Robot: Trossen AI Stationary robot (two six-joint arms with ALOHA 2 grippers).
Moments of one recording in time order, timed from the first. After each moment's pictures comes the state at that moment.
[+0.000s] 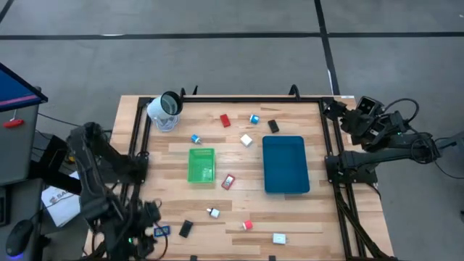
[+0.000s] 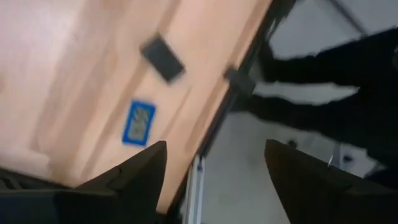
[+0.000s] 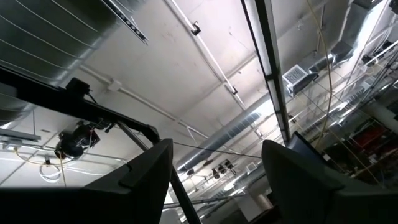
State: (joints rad) left arm -1.06 1.51 1.47 -1.17 -0.21 -1.55; right arm 0.02 0.48 0.58 0.71 0.07 0.68
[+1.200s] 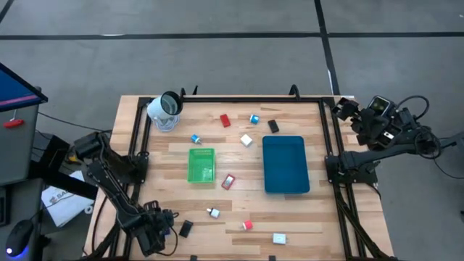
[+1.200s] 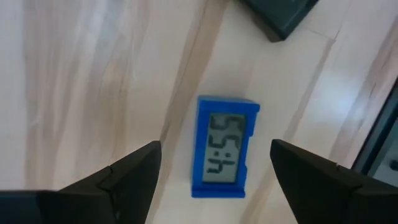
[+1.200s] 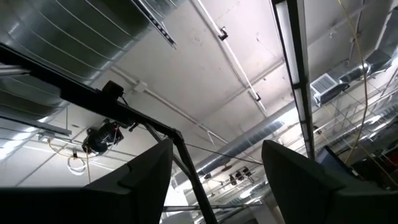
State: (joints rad) left arm -1.03 1.63 0.92 -0.69 -0.10 -1.31; right arm 0.16 0.49 0.66 0.72 0.08 0.55
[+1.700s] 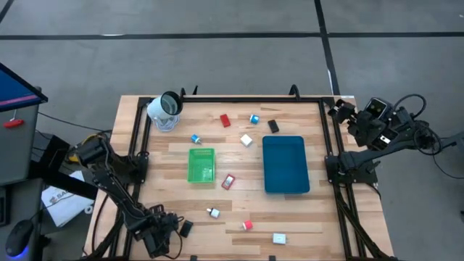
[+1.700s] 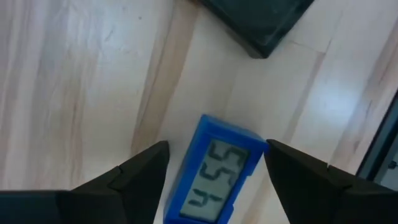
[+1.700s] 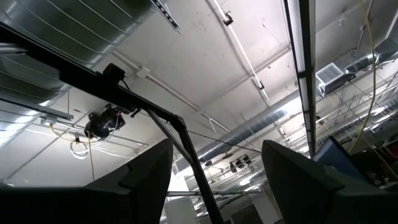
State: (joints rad) left arm -0.99 1.74 0.92 -0.57 -0.09 -1.26; right arm 0.23 0.56 0.71 0.71 0.09 0.49
